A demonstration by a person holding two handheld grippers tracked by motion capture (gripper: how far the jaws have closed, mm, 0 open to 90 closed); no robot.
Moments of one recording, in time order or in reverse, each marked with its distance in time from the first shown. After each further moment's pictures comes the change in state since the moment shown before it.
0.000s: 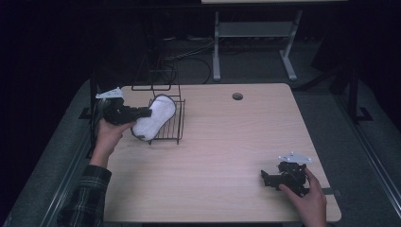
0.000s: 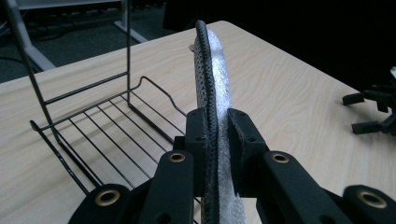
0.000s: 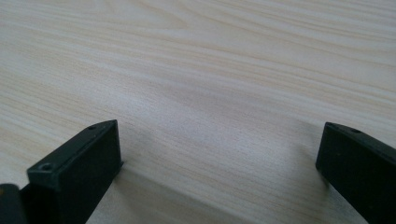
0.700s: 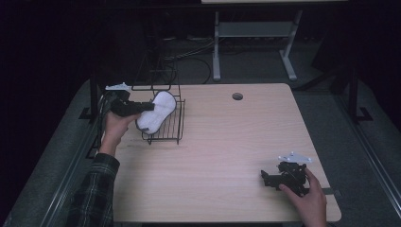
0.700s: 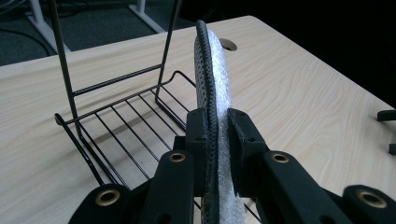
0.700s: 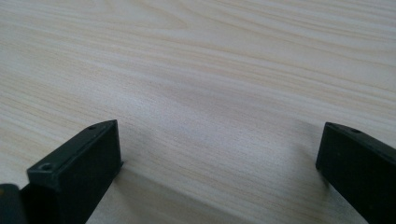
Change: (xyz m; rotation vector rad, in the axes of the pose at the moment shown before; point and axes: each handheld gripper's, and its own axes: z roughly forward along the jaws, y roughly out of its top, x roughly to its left) left arm 0.038 0.003 0.032 0.035 0.043 -0.086; right arm 0.000 0.000 0.000 0.000 0.000 0.000
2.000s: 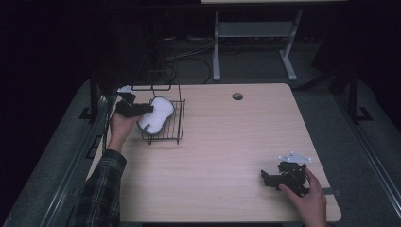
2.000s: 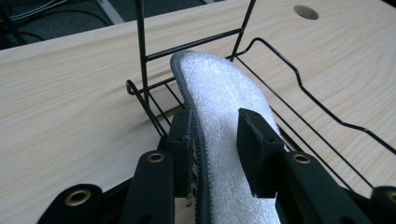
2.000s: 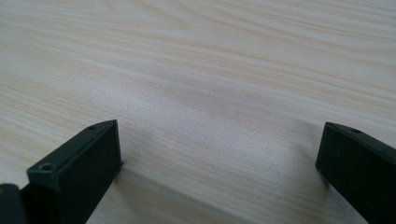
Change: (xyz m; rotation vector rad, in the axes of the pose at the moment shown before) left arm 0.024 -0.016 0.029 0.093 0.230 0.009; right arm 0.000 0.000 0.000 0.000 0.000 0.000
